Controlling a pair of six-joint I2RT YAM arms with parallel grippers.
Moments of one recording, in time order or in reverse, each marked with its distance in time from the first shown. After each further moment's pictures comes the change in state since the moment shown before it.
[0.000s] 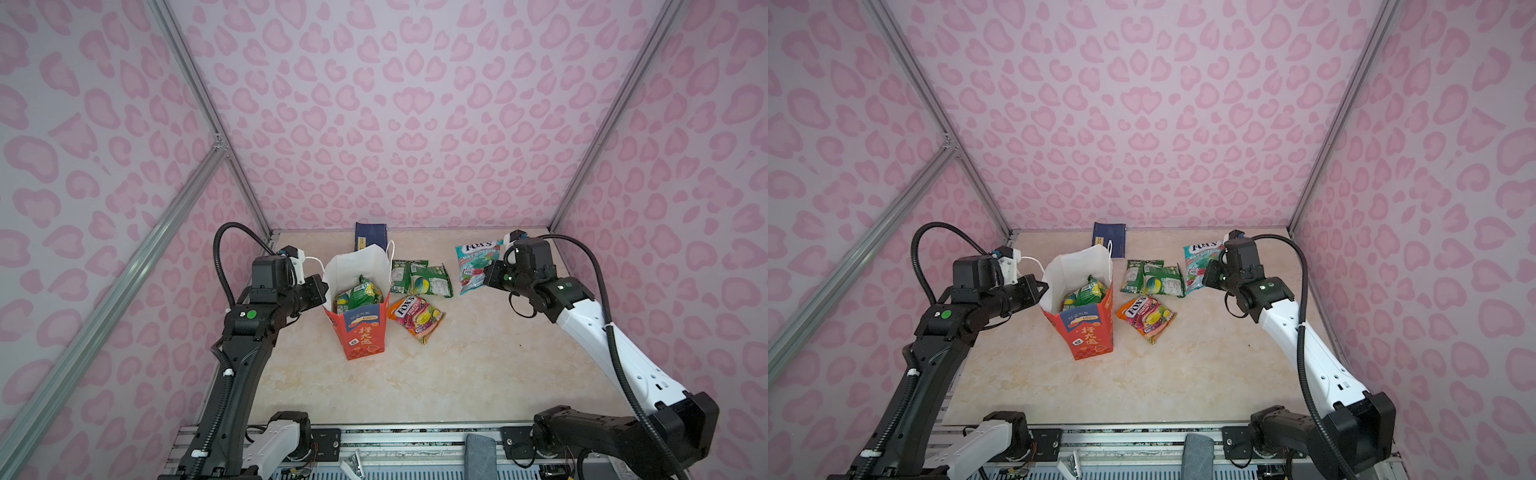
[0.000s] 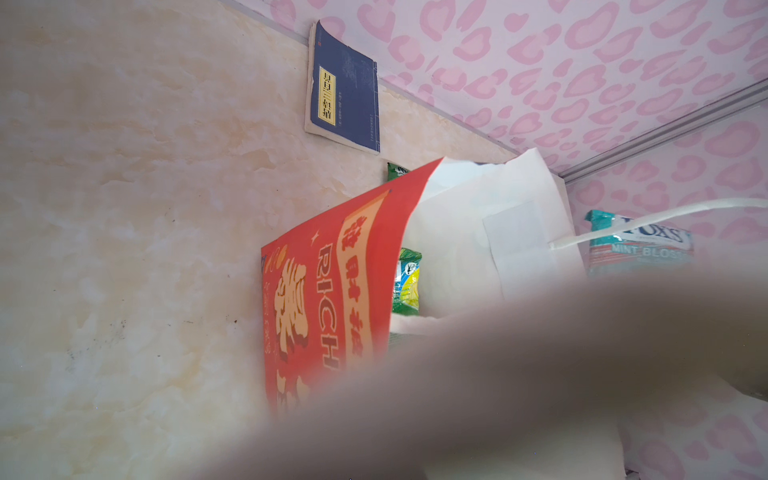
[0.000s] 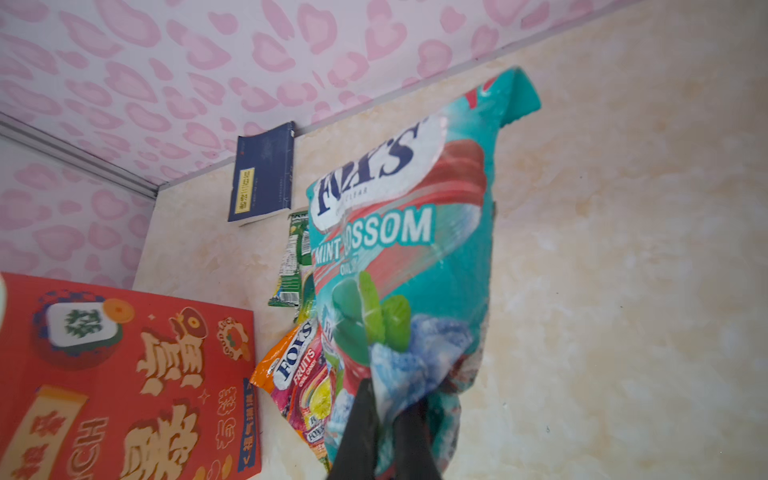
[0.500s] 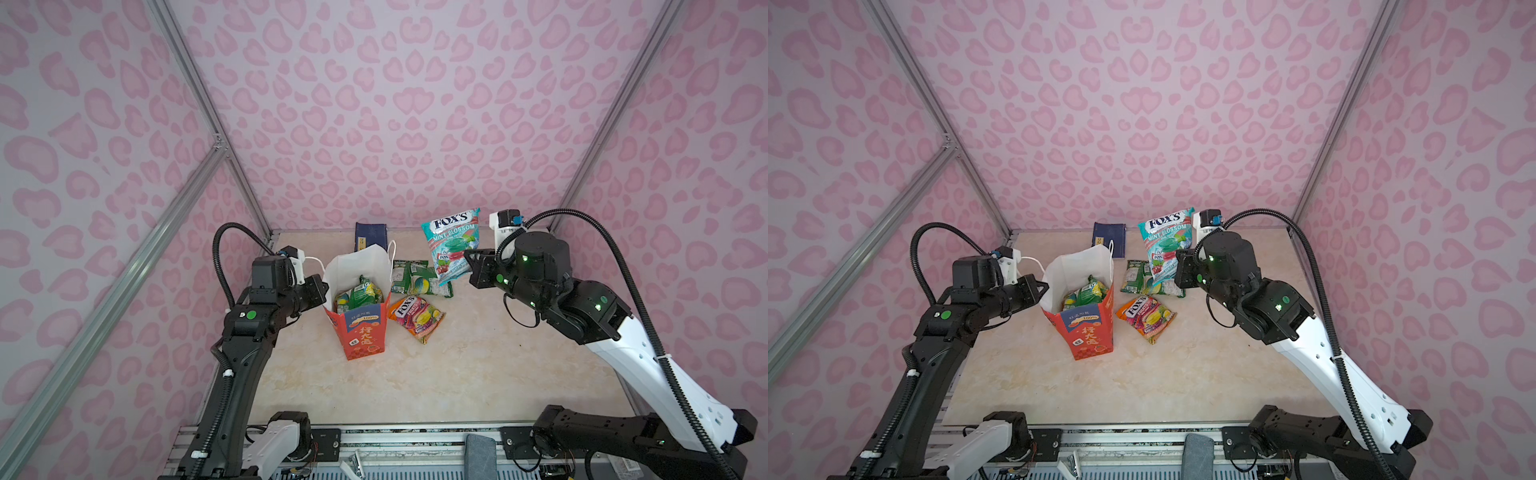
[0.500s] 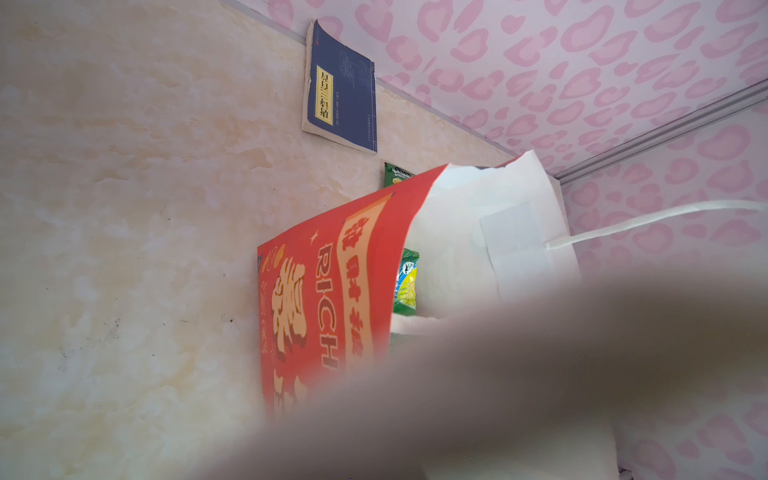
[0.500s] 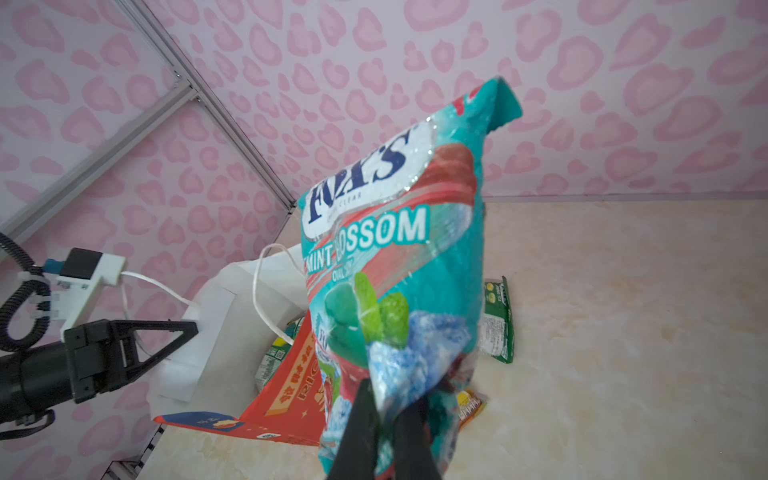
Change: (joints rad) left arm 0.000 -0.003 -0.001 0.001 0.004 -0.010; right arm 0.425 -0.018 0.383 -0.141 0.263 -0.050
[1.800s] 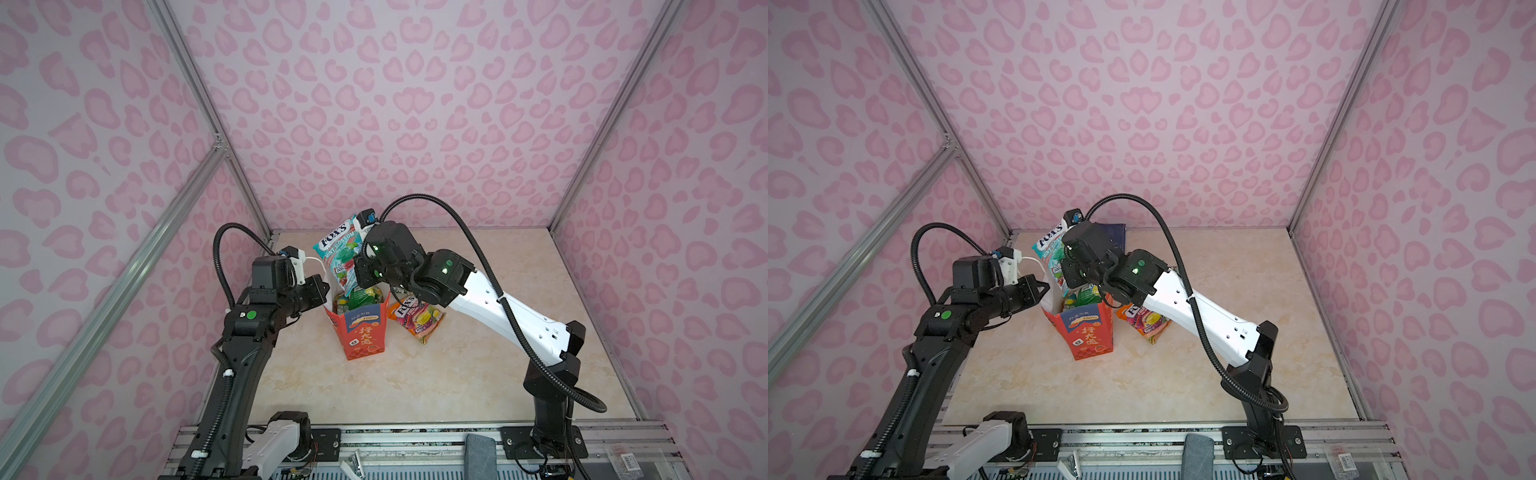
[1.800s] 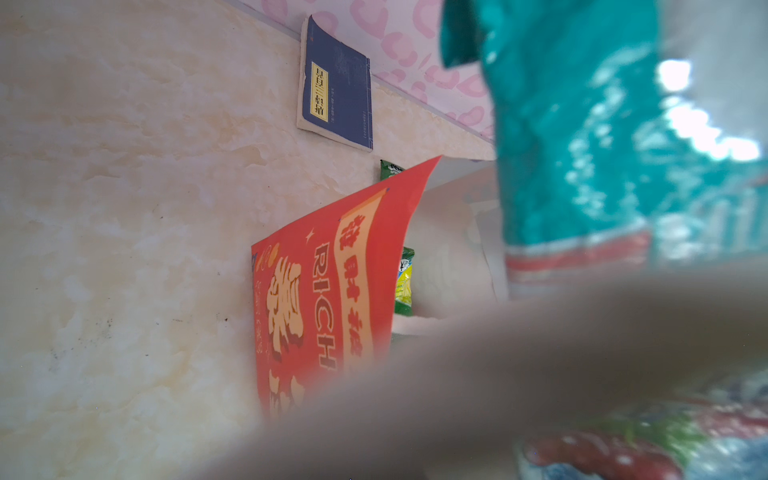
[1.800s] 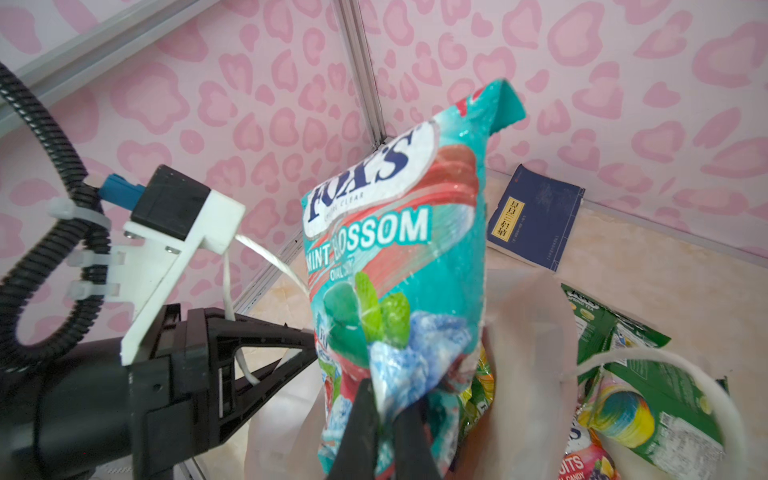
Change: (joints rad) left arm 0.000 0.000 -0.003 0.001 0.014 0.000; right arm 0.284 0.738 0.651 -0.072 -0.006 -0.084
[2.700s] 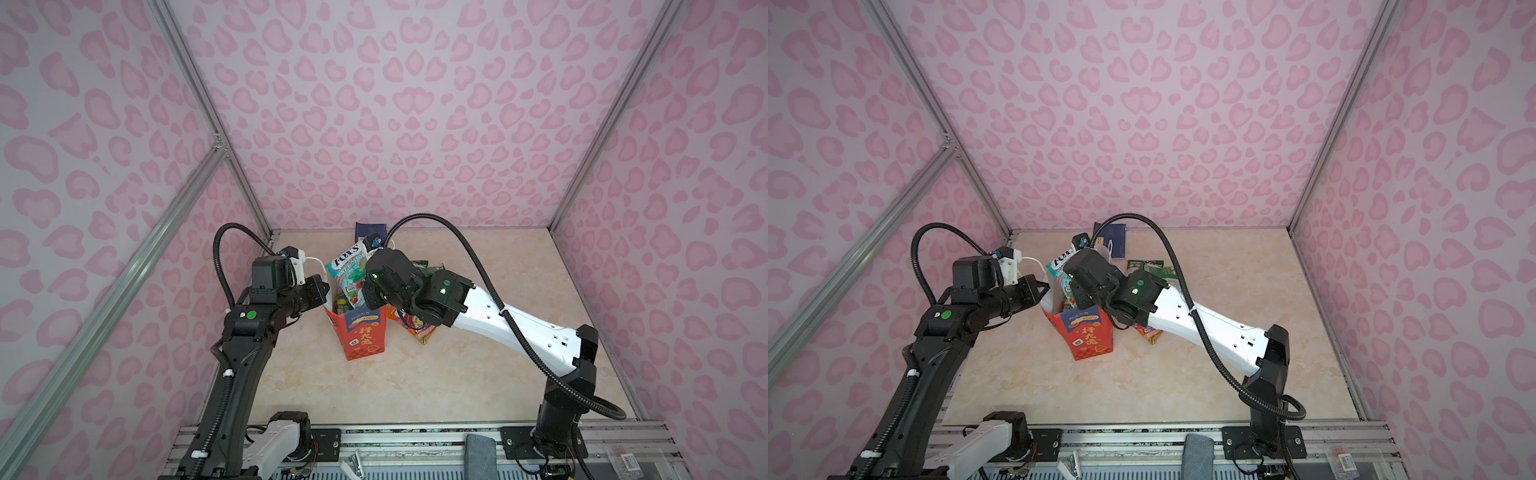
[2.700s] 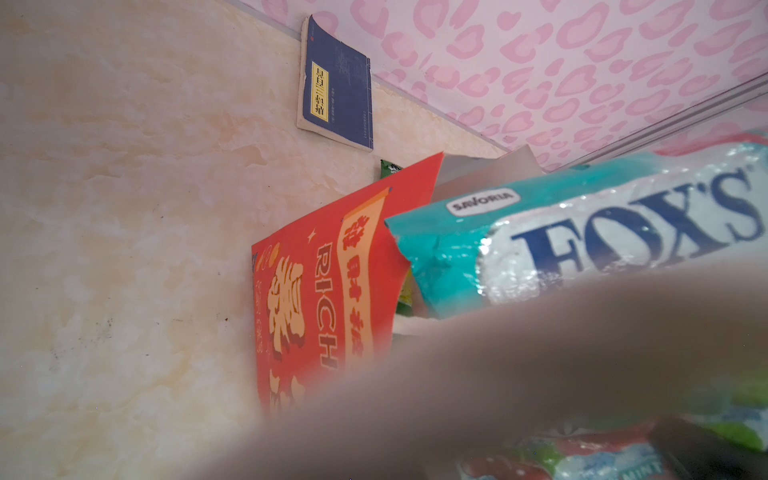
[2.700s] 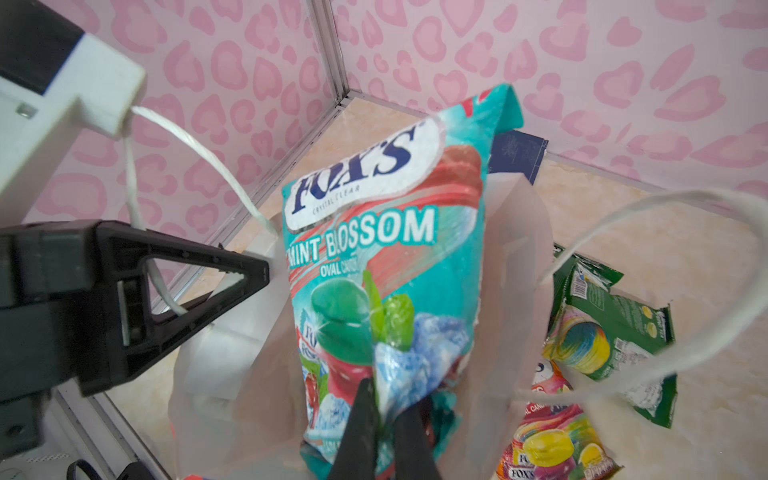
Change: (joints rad) left arm 0.000 0.000 0.000 0.000 0.000 0.000; right arm 0.058 -0.134 -0.300 0.055 0.135 0.037
